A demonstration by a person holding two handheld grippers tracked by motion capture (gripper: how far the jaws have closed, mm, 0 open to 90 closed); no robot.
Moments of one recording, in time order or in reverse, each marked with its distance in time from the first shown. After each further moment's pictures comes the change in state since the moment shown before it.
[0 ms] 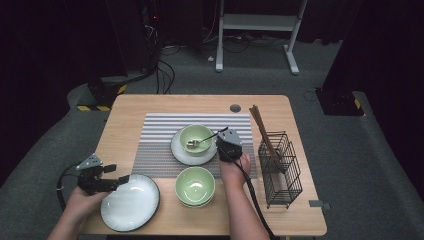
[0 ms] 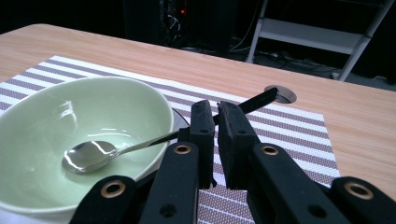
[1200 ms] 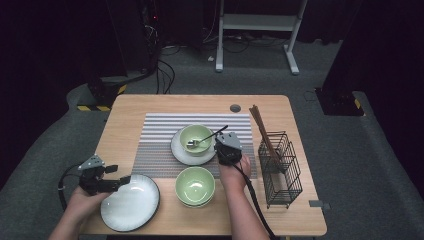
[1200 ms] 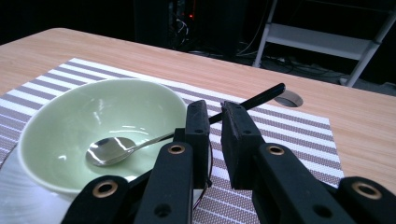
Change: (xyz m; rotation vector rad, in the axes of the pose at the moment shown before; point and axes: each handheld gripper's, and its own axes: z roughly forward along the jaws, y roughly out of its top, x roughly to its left) left arm -0.004 0.001 0.002 0.009 -0.007 0.006; right arm 0.005 0.001 -0.016 -0.017 0.033 -0.014
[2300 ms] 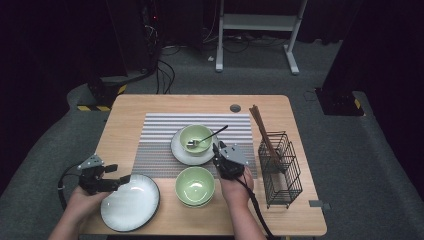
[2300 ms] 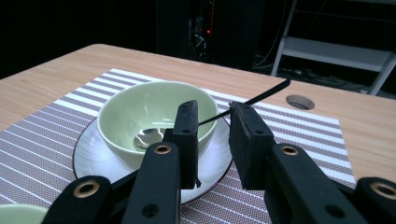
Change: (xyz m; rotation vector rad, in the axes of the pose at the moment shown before) left arm 0.001 0.001 0.000 -0.003 0.004 0.000; right arm 0.009 -0.008 -0.049 -0.063 0.075 0.015
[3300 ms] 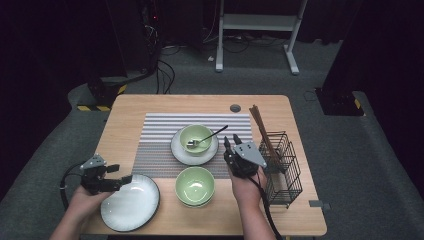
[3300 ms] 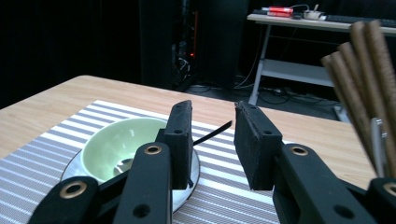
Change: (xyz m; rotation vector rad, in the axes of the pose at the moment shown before) left arm -0.003 0.001 0.004 0.003 -0.005 -0.004; right arm -0.023 0.029 -0.036 -0.088 -0.064 0.012
